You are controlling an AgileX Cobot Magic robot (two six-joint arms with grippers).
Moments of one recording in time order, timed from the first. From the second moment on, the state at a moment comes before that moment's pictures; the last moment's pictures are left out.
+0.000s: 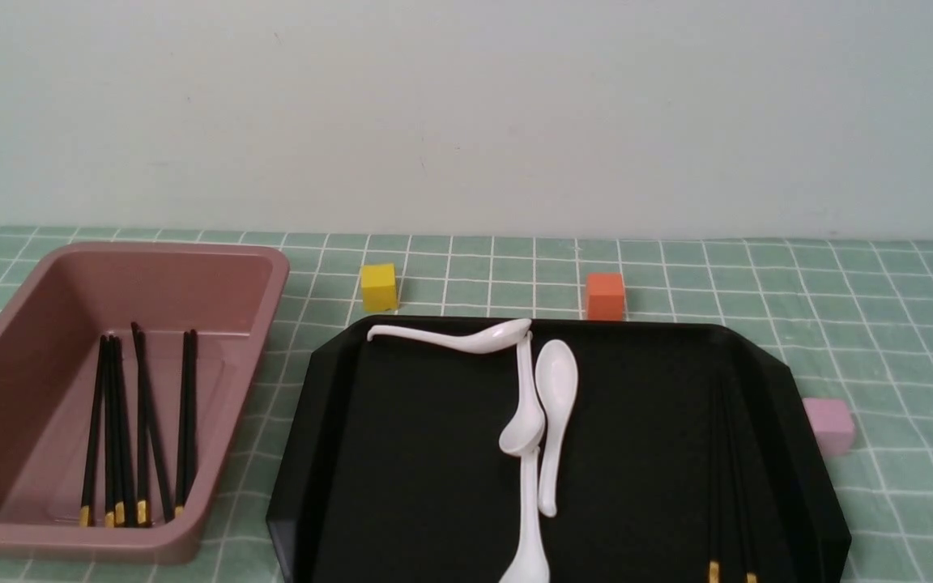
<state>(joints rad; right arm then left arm) 0.14 -0.01 0.02 0.00 0.21 0.03 -0.10 -0.01 0.03 -0.06 0.38 -0.33</state>
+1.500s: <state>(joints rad) 0.07 -0.01 0.02 0.01 0.36 0.04 -0.10 -0.01 0.03 -0.06 0.38 -0.33</state>
